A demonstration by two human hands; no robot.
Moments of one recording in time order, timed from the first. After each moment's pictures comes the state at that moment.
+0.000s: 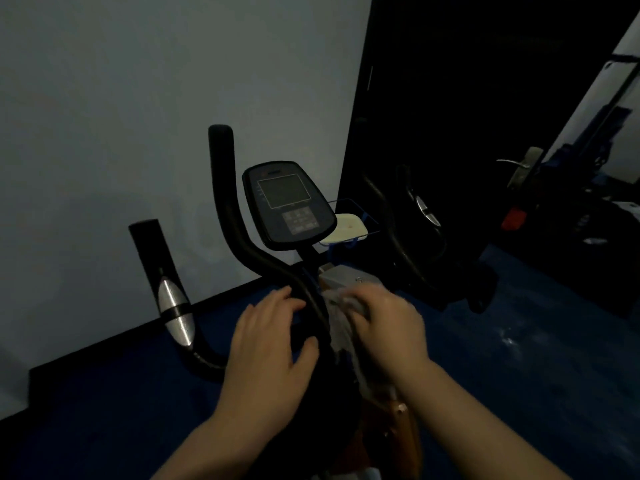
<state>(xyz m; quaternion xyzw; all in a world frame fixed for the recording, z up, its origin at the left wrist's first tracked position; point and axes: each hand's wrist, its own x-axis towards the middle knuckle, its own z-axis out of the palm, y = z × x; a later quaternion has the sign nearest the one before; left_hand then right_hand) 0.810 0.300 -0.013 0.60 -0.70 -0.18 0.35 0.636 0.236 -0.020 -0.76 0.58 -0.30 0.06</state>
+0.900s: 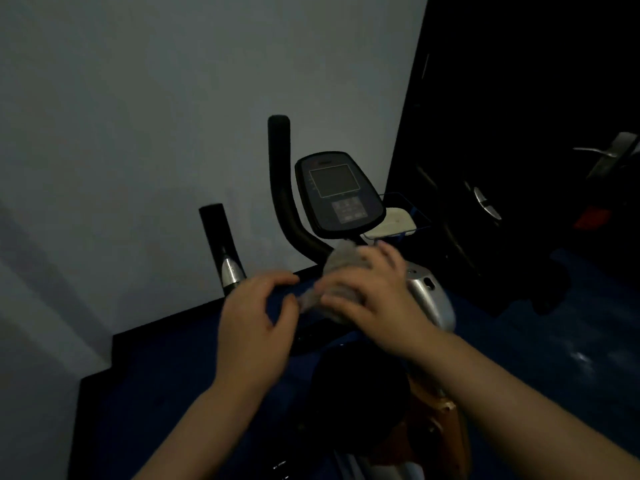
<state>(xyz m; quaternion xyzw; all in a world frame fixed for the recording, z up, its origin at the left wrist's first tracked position) 0.858 0.306 -0.010 0.62 -0.58 -0.11 0.52 0.685 0.234 0.008 -0.87 0.37 -0.29 0.14</state>
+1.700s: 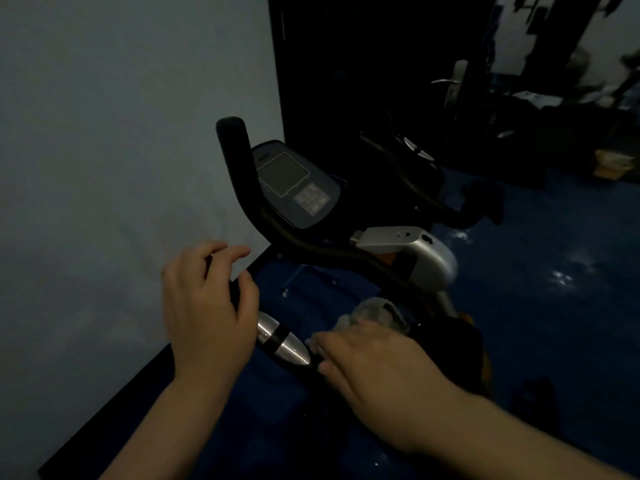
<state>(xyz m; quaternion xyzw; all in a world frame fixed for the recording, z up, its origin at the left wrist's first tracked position) 0.975 0.208 0.002 0.49 -0.74 0.06 0.46 0.799 0.313 0.001 -0.82 0.57 -0.10 0.04</state>
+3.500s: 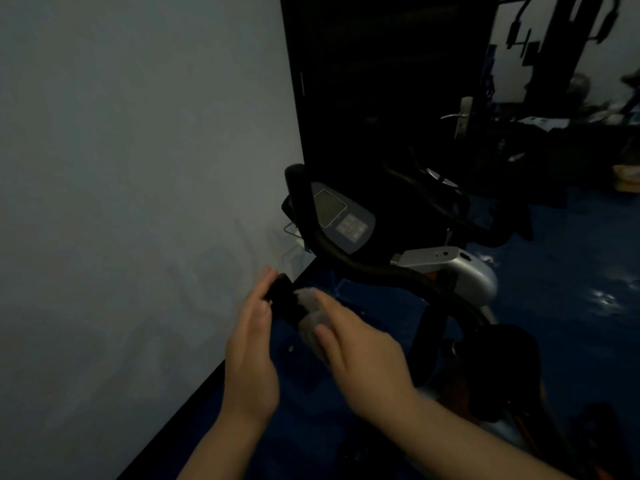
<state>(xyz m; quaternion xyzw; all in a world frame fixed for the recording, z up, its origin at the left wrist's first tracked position) 1.024 0.223 0.002 0.36 -0.63 -0.43 0.54 0.891 0.272 -0.008 -0.66 0.66 -0.34 0.11</state>
